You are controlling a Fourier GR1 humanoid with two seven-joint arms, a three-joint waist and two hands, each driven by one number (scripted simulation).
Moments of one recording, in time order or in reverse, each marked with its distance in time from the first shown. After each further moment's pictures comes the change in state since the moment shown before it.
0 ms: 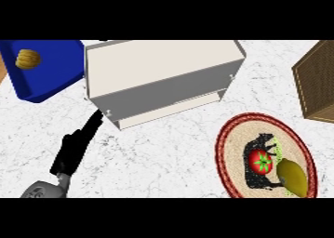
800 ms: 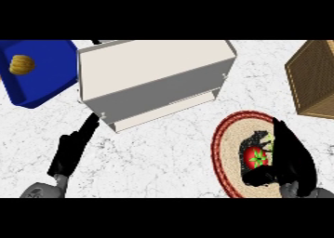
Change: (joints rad) left arm 0.014 -0.011 0.034 0.028 -0.002 -0.012 -0.012; right arm -0.373 0.380 0.213 0.273 0.204 0.214 0.214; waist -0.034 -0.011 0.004
